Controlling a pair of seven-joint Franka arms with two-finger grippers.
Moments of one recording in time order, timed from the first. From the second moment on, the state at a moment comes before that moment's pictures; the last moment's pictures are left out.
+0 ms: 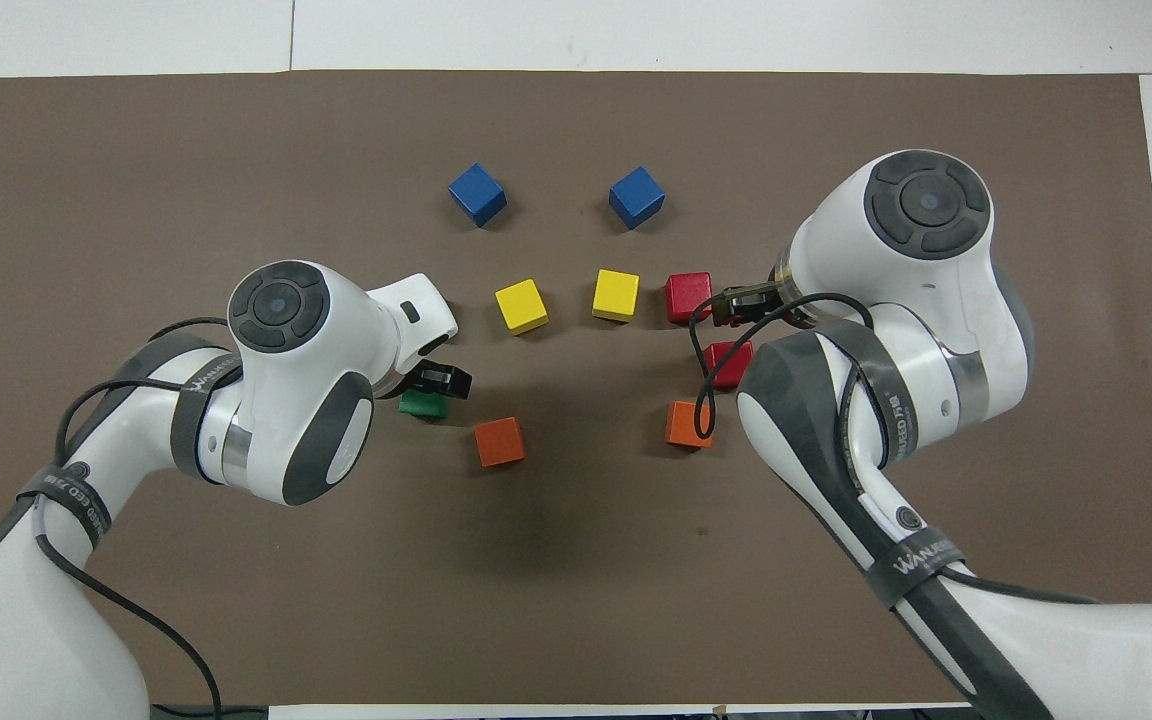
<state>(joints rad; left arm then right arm) -0.38 0.19 -0.07 -2.07 -0.06 2.24 -0.10 0.25 0.22 0.08 -1.82 -0.06 2.05 0.26</state>
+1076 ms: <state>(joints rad) -0.41 0.23 -0.07 -2.16 -0.06 2.34 -0.09 0.28 0.32 0.08 -1.94 -0.06 2.30 0.33</state>
